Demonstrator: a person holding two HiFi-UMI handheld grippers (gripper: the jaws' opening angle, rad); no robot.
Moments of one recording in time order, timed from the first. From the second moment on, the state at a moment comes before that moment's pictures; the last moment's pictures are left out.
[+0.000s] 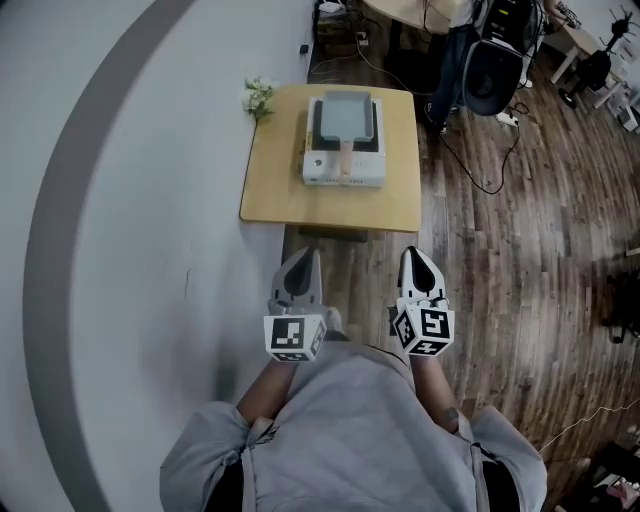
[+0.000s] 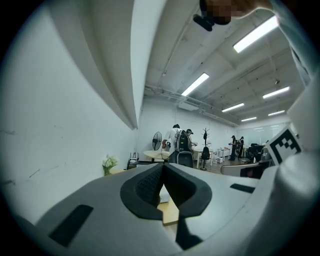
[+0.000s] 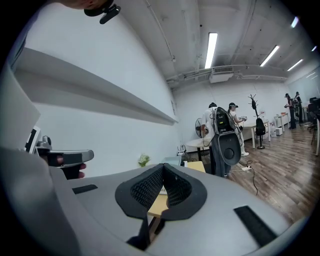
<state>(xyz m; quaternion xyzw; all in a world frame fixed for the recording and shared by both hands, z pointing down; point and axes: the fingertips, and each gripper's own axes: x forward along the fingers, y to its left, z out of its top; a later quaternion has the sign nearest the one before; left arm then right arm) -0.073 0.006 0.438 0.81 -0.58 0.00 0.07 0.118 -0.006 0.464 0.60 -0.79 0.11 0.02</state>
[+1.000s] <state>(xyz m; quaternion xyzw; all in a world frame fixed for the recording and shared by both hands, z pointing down) -0.107 -0.220 0.504 0.82 -0.52 0.05 0.21 0.060 -0.232 0.524 0.56 -0.80 0.20 0.05</state>
